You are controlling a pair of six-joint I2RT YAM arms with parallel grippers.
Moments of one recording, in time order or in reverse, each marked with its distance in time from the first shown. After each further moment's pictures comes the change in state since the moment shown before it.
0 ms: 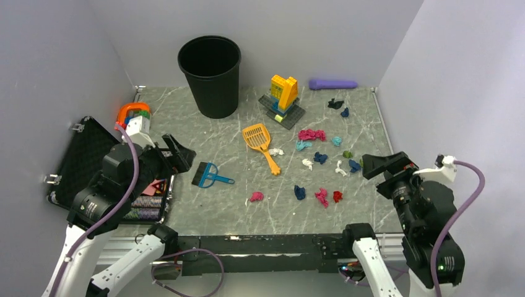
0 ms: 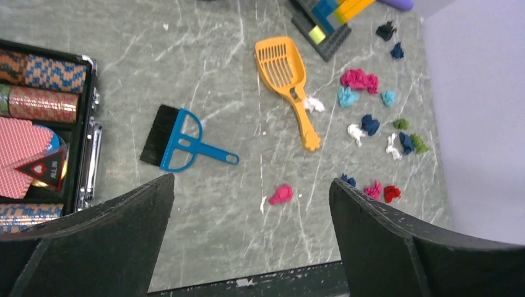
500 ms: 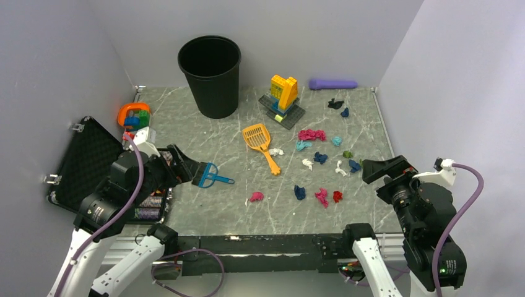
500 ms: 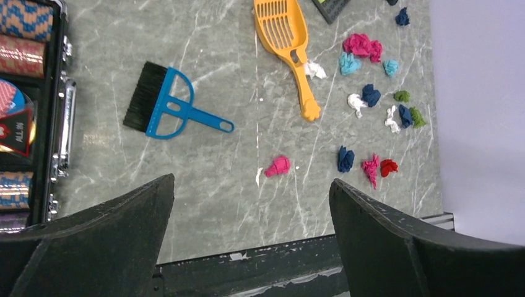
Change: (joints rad) left arm 0.000 -0.078 -0.137 -0.014 0.080 -0.054; right arm 0.000 -0.036 0.011 -0.078 0.014 0.007
